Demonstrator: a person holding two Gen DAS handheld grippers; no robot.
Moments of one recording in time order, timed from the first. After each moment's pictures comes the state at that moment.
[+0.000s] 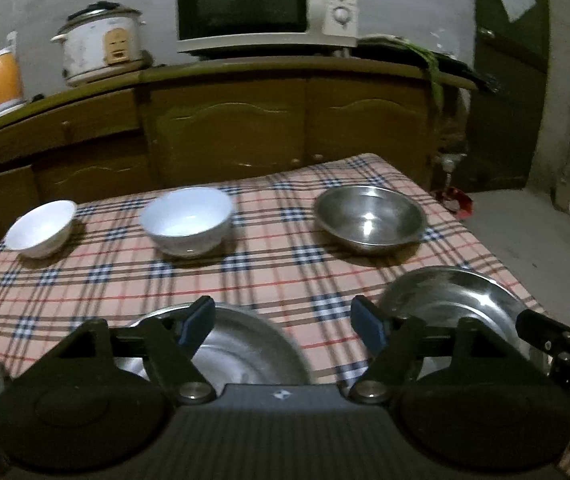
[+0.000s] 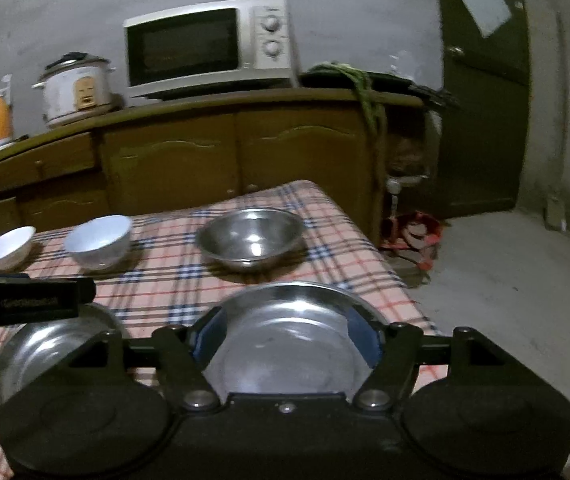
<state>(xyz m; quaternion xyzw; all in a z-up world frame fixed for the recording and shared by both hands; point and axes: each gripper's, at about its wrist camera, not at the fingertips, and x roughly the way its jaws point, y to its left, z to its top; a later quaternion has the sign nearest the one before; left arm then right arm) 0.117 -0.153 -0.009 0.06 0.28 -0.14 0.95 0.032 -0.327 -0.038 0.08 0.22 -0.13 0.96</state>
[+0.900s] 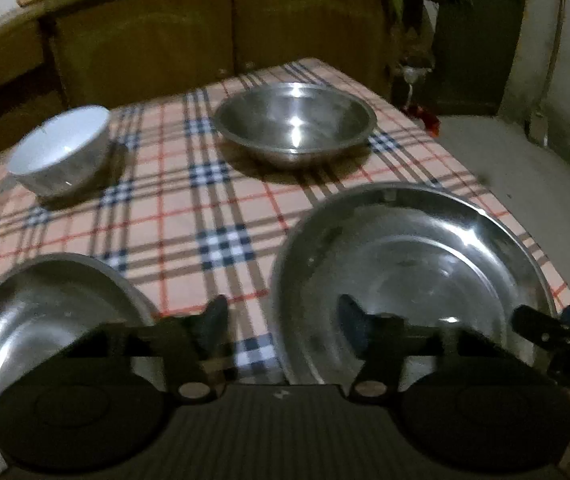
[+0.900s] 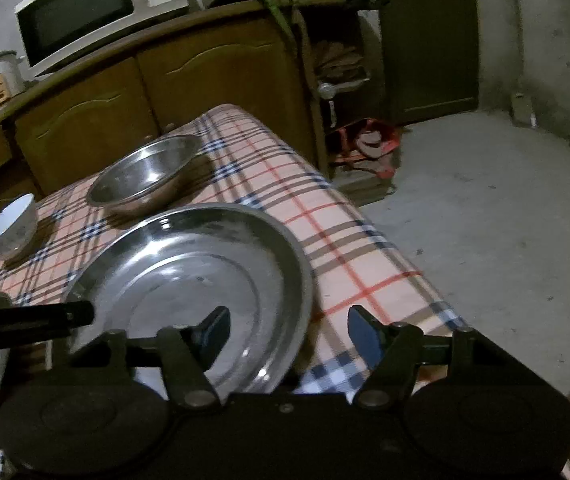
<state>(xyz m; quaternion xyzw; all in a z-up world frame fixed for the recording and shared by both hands) 0.168 -0.229 -0.079 0.08 0.39 -0.19 0.90 0.063 -0.410 -0.114 0.18 0.30 -0.17 0.92</state>
